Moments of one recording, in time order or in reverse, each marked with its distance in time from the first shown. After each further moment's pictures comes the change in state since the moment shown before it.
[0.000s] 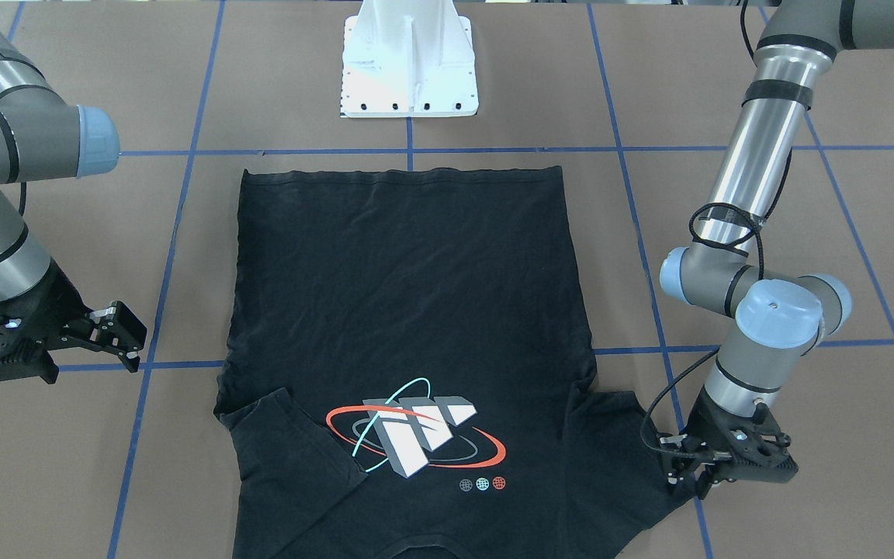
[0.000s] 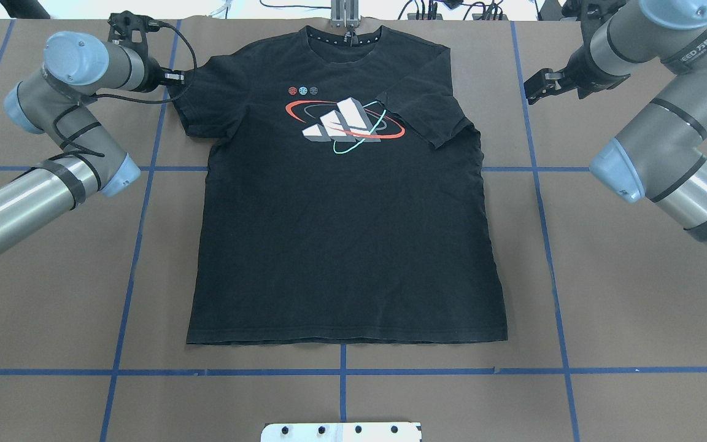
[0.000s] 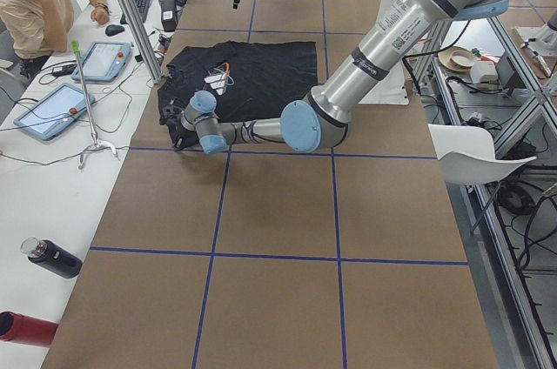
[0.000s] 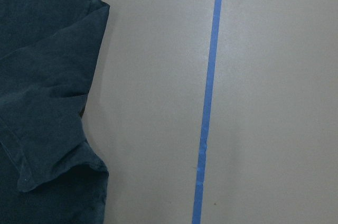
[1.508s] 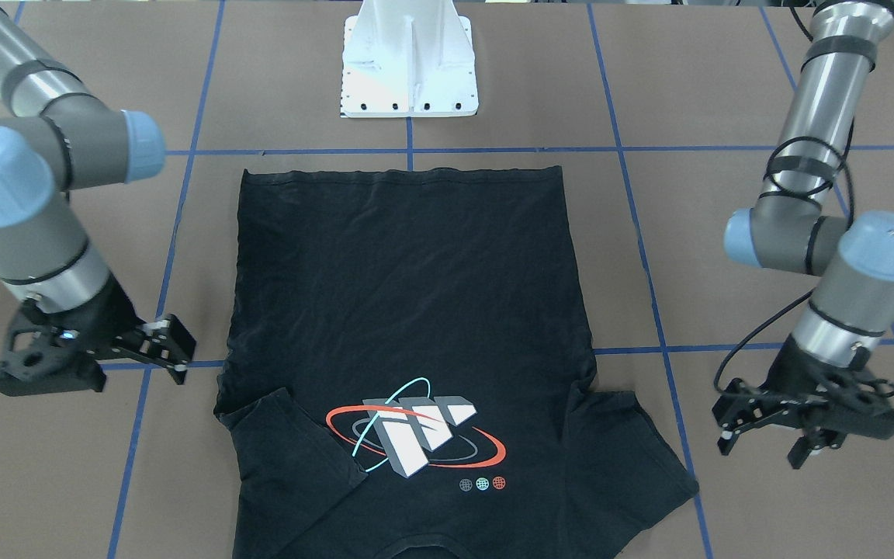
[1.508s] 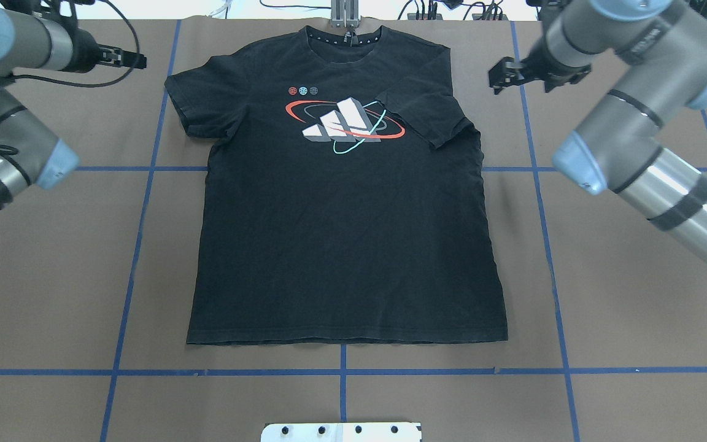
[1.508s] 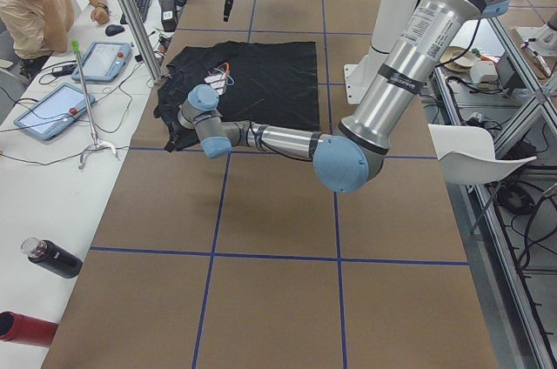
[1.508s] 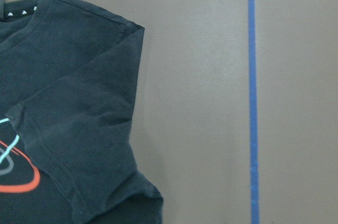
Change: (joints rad) left arm -0.088 0.193 -0.342 0.097 -0.062 0.092; right arm -0.022 0.058 -0.022 -0.010 -0.013 0.069
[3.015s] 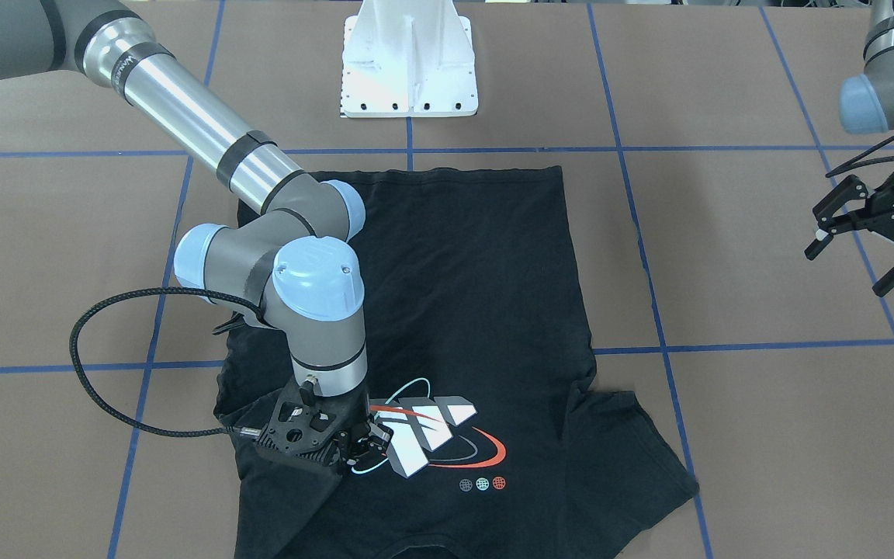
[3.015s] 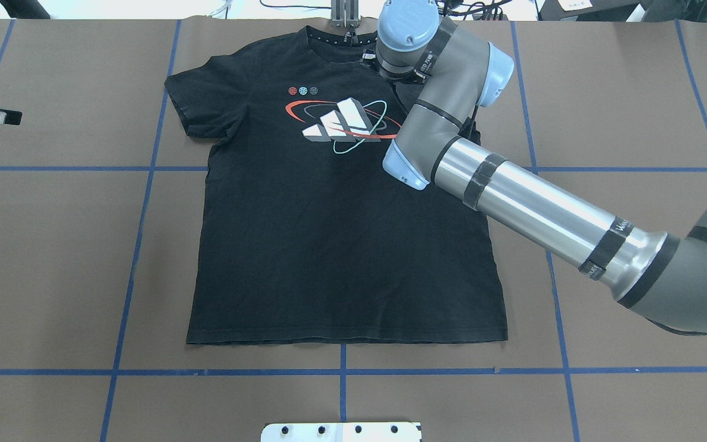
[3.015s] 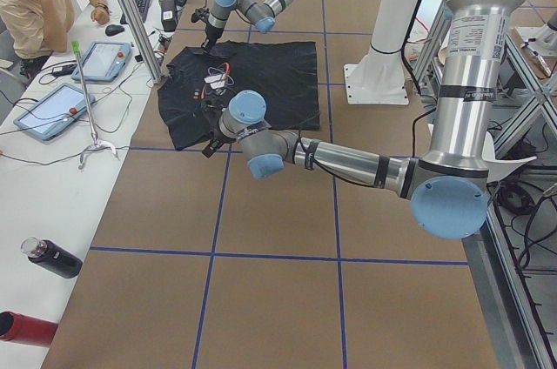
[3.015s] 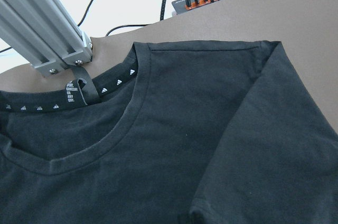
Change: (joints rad) left arm -0.211 0.512 -0.651 0.117 -0.431 0.343; right arm -0.224 0.551 -0.711 0.250 -0.327 0.592
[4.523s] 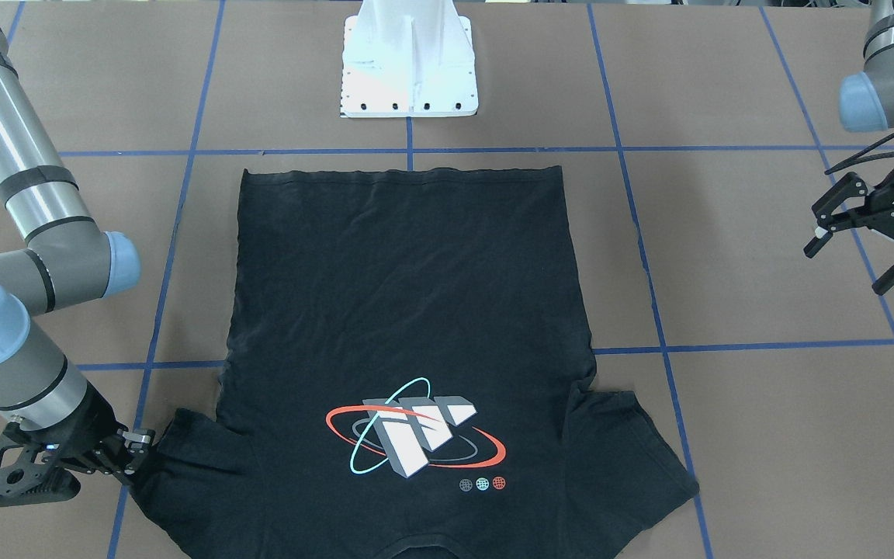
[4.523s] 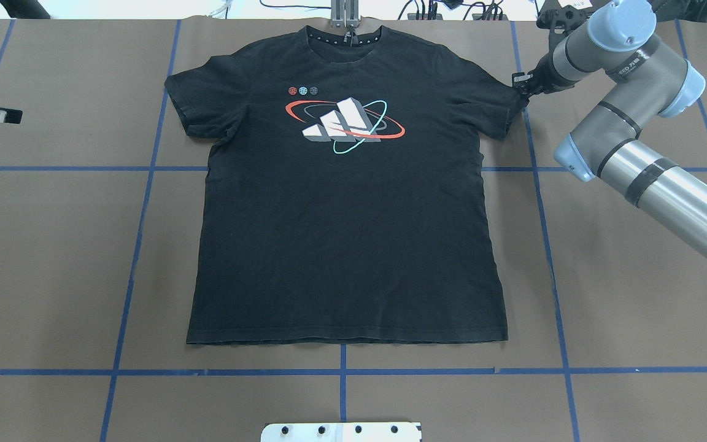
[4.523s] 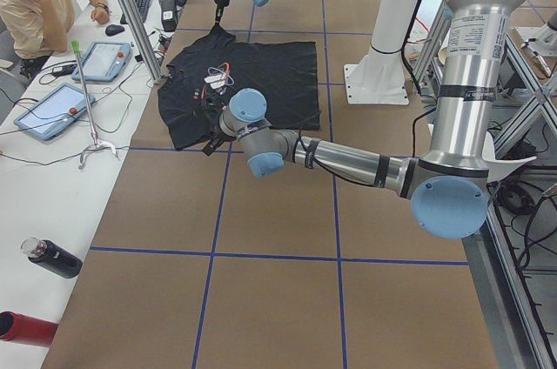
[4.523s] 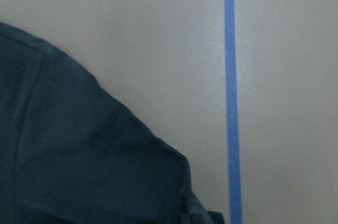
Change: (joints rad) left arm 0.000 0.003 -0.013 0.000 0.000 0.000; right arm 0.229 -0.391 0.194 0.182 0.315 -0.488
